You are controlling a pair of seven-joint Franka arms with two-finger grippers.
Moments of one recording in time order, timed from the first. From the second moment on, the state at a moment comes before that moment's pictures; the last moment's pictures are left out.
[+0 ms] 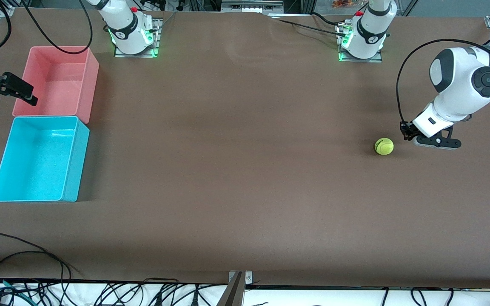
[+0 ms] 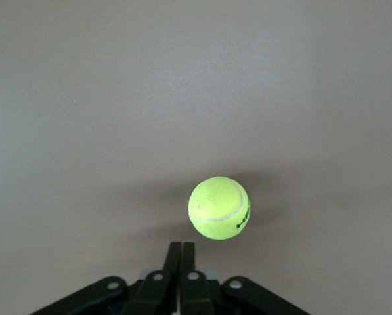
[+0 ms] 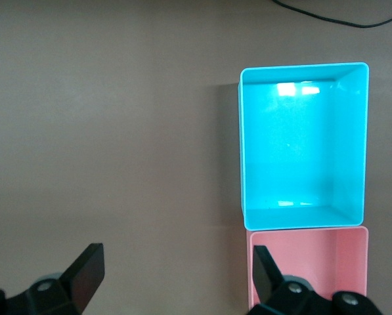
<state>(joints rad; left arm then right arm) 0.12 0.05 -0.04 -2.31 0.06 2.34 0.20 0.02 0.00 -0.04 -1.57 0.01 1.59 0.01</state>
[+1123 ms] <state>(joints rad) 0.19 0.19 -0.02 -2.32 0.06 2.53 1.48 0.02 0.00 -0.04 -1.57 0.01 1.59 0.01</state>
